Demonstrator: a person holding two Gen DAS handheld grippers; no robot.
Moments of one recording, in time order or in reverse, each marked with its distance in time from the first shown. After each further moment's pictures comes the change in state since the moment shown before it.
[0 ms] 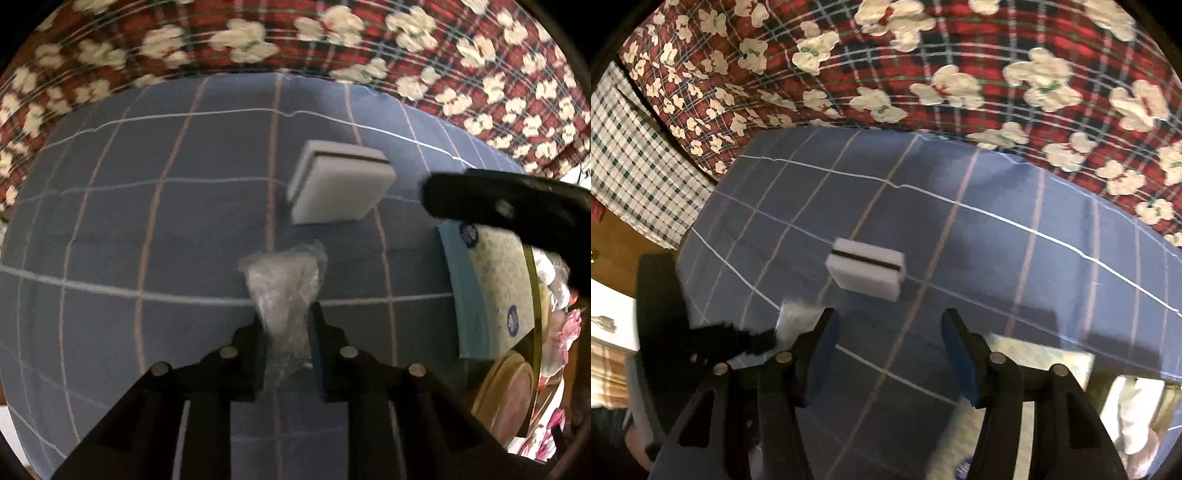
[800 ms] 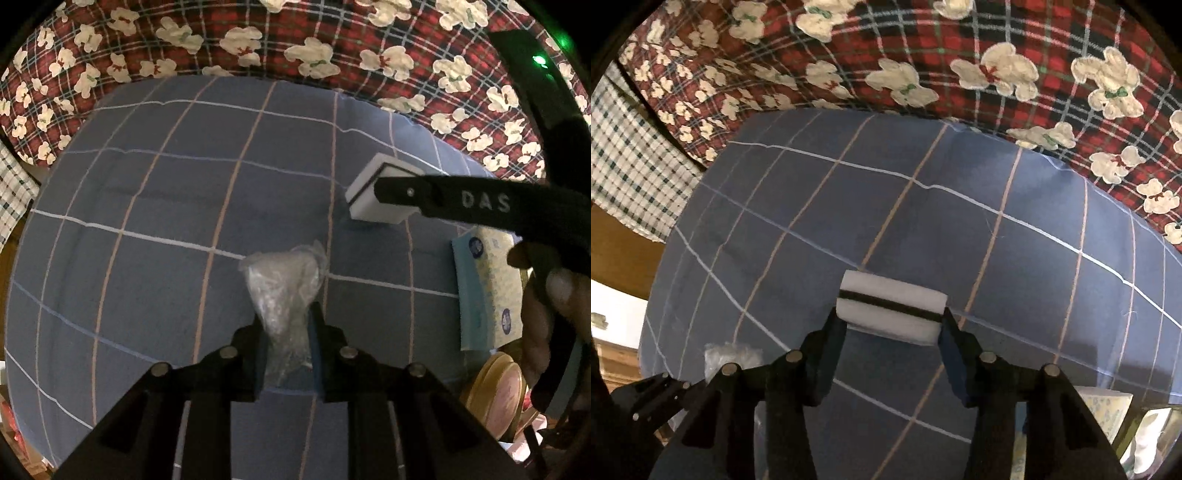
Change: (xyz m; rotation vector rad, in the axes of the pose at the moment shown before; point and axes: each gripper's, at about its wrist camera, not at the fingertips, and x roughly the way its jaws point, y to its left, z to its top) left arm -0.037 0.039 -0.015 -0.137 -0.042 0.016; right arm 0.059 0.030 0.031 -0.017 0.061 -0.023
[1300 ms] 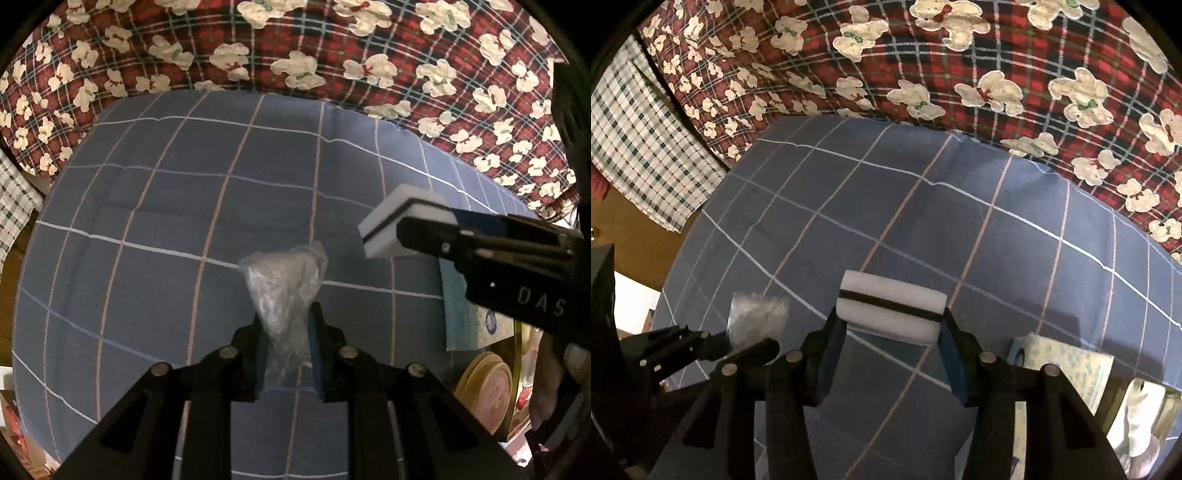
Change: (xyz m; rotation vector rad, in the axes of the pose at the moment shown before) left arm -0.015 -0.016 0.000 0.023 -0.020 0.009; right arm -0.045 0.007 -0.032 -0.048 -0.055 0.027
